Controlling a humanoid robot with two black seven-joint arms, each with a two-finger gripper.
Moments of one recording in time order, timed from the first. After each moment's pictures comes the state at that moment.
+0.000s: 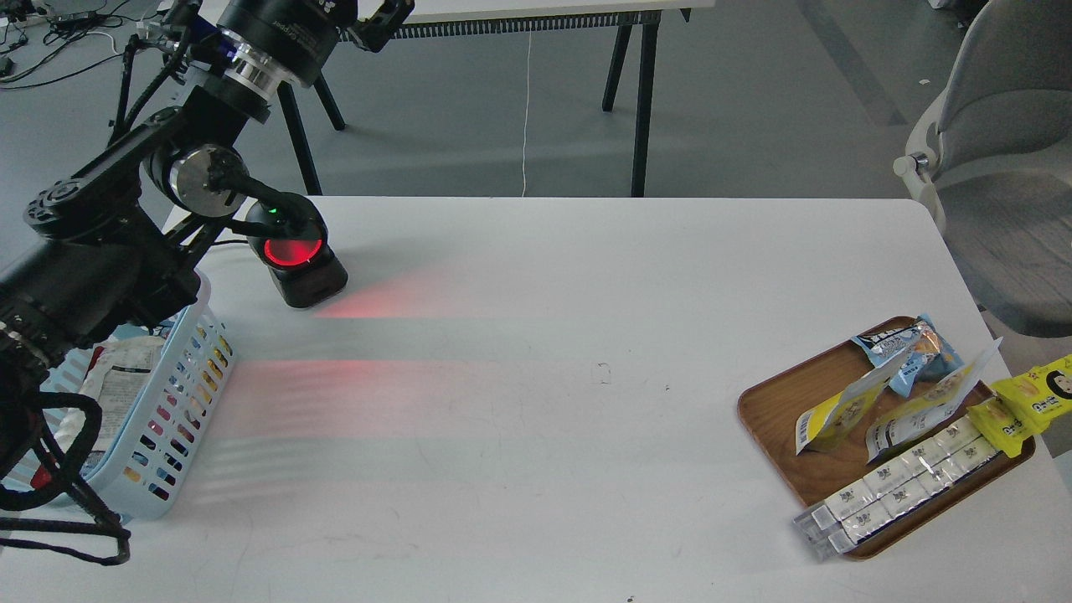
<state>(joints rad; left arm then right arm) -1.05 0.33 -0.63 -0.80 0.15 -0.49 -0.49 1.49 -0.81 -0.02 0.09 -0.14 0.49 0.49</state>
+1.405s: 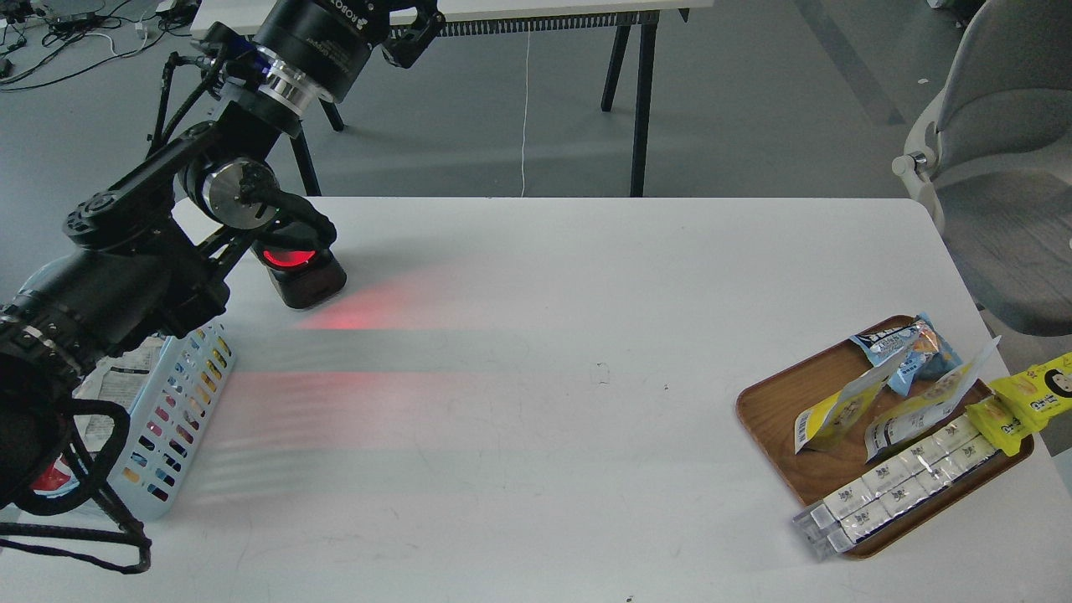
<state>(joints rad) -1.04 0.28 -0.66 -0.80 0.15 -0.49 -0.49 1.33 -0.87 0.33 0.44 0.10 0.49 0.49</state>
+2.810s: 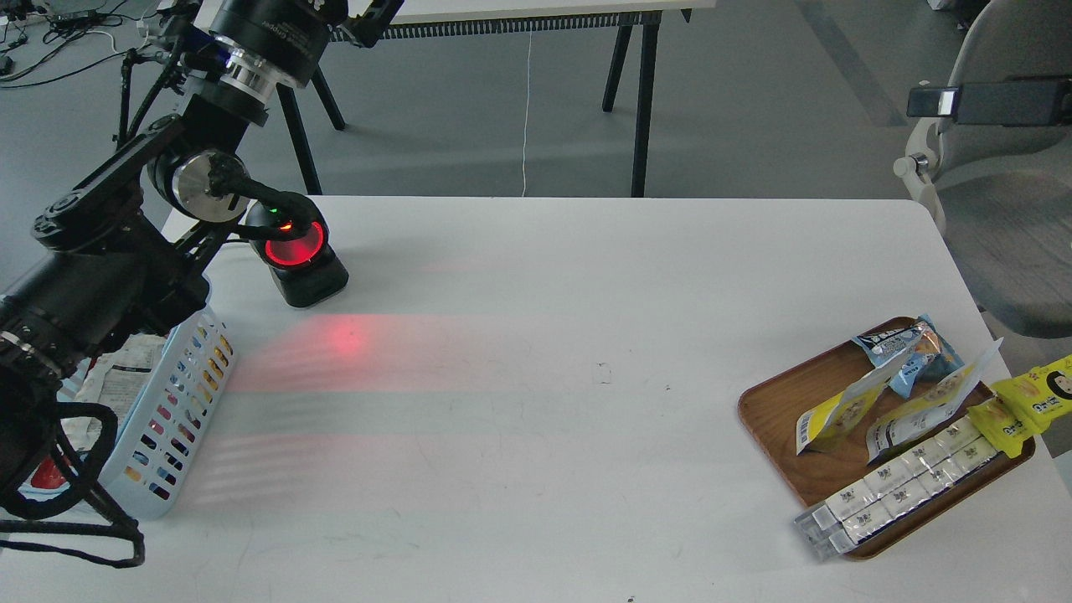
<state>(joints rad) -1.01 0.32 -0.72 -0.80 0.15 -0.49 -0.49 1.62 -1.22 -0.15 1.29 -1.29 0.49 0.49</state>
